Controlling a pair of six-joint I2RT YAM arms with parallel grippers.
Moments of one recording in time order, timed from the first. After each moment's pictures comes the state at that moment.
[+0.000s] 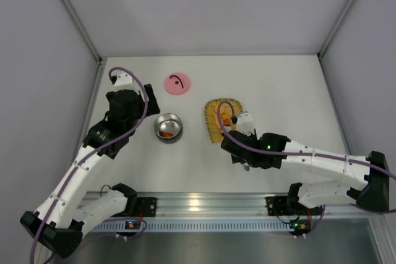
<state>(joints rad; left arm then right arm) -0.47 0.92 1.05 -0.55 -0.46 -0.39 1.18 1.17 0.99 -0.95 0.58 0.82</state>
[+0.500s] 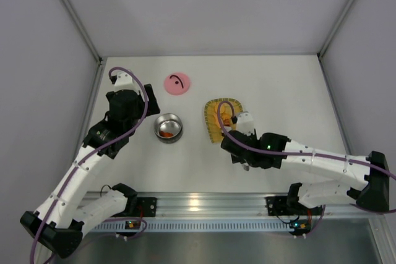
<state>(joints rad) -0.47 0.92 1.05 -0.55 -0.46 -0.39 1.18 1.17 1.00 -0.95 0.58 0.81</state>
